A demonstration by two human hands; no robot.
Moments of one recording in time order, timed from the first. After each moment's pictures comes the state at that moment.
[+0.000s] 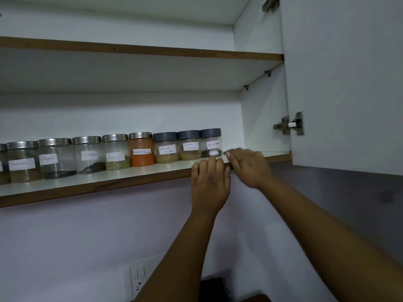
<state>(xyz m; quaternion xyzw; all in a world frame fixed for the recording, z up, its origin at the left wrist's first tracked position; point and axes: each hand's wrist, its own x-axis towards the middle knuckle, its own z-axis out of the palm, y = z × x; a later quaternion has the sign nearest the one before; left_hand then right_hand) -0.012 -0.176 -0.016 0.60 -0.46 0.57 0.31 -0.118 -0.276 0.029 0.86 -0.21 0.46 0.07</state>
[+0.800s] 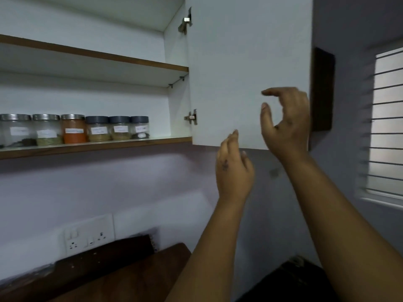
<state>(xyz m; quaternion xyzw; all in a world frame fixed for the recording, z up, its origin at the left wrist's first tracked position) -0.397 -0.099 -0.036 0.48 -0.58 0.20 0.63 -0.502 -0.122 0.047 0.61 -0.18 0.74 0.20</state>
